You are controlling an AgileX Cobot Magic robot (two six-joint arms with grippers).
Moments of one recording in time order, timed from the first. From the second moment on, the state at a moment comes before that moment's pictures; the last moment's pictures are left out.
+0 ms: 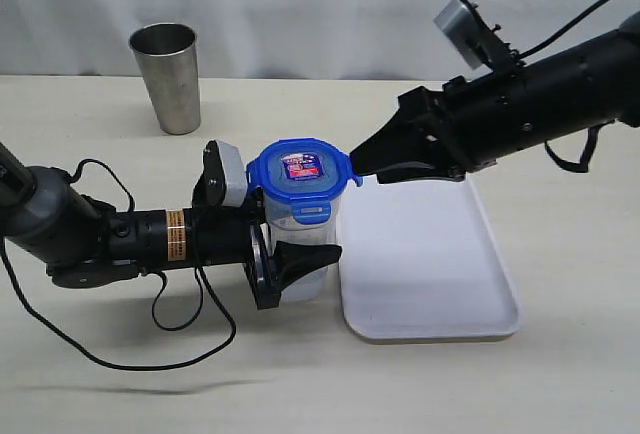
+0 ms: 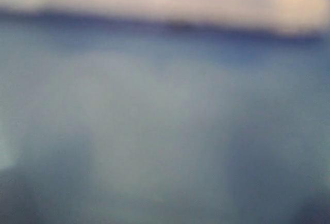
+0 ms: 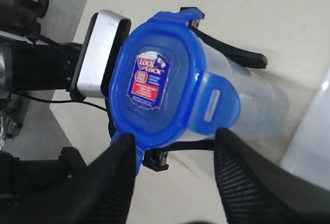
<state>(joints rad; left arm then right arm) -0.38 2.23 -0.86 0.99 -1.21 -0.29 0.17 1.67 -1.08 1.10 1.02 -0.79</state>
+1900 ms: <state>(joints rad) -0.38 2.23 -0.86 0.99 -1.21 -0.28 0.21 1.80 -1.24 1.03 0.99 -0.74</state>
